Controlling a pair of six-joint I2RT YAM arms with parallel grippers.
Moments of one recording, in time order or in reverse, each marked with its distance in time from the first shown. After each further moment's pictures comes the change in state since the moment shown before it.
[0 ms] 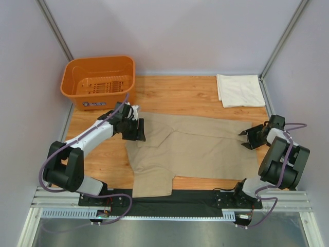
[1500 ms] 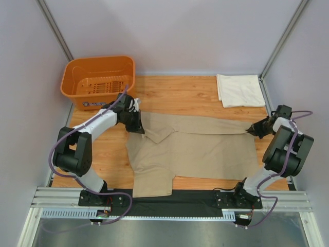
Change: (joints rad) left arm 0.044 0.184 0.154 -0.025 0.088 -0.079; right arm -0.034 0.154 0.201 -0.035 0.007 -0.106
